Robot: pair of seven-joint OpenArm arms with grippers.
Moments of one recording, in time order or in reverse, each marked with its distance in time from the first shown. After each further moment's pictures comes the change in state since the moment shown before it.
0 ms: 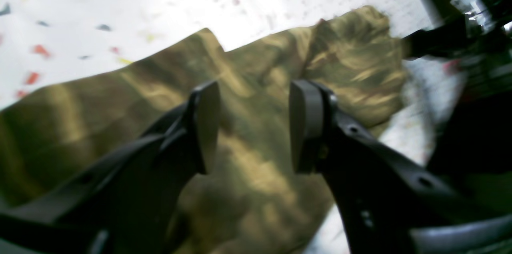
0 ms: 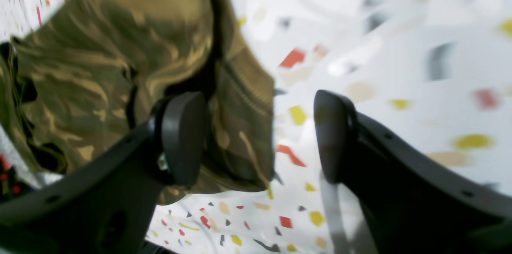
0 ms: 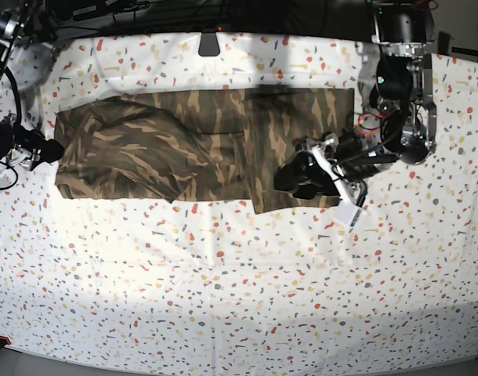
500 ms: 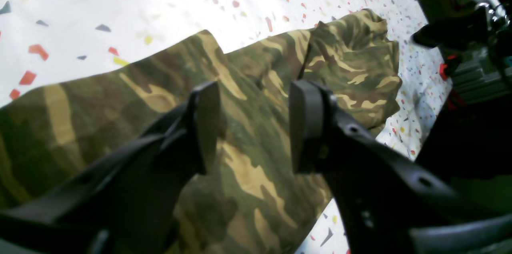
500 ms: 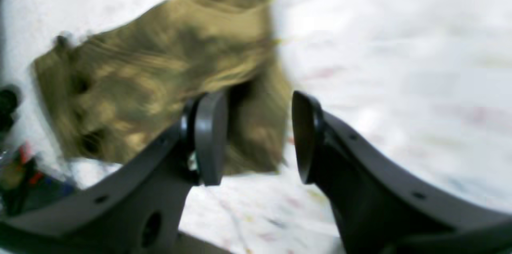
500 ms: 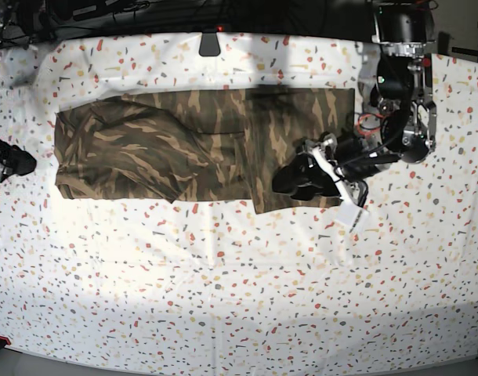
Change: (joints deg) left arm 0.2 0.0 0.0 -0.3 -5.6 0.0 0.9; right arm 0.2 7.1 0.1 4.7 6.9 0.0 -6.3
